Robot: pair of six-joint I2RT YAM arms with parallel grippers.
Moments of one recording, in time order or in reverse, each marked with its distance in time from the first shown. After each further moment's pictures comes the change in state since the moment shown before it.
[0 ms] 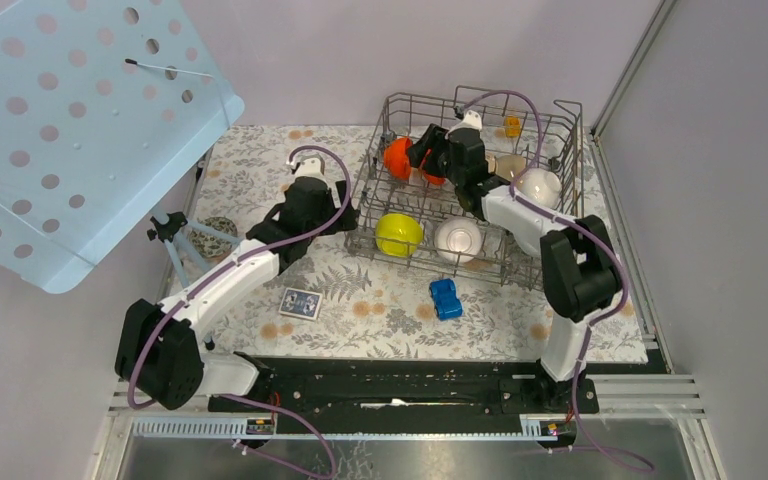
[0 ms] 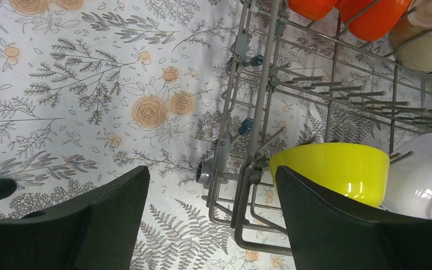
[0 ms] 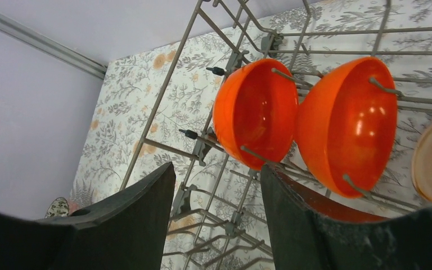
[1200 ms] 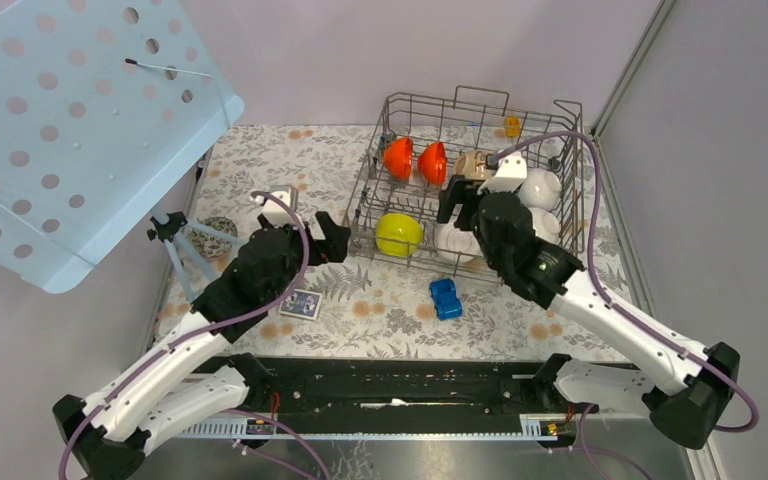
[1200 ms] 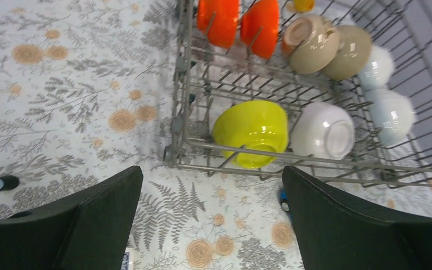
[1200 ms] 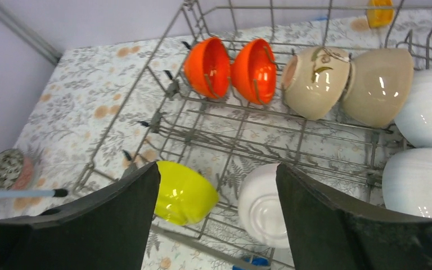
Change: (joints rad) left arm -0.214 -0.536 -0.183 -0.023 -0.098 0.027; right arm 0.375 -0.772 -0.315 -0.407 0.564 -0.232
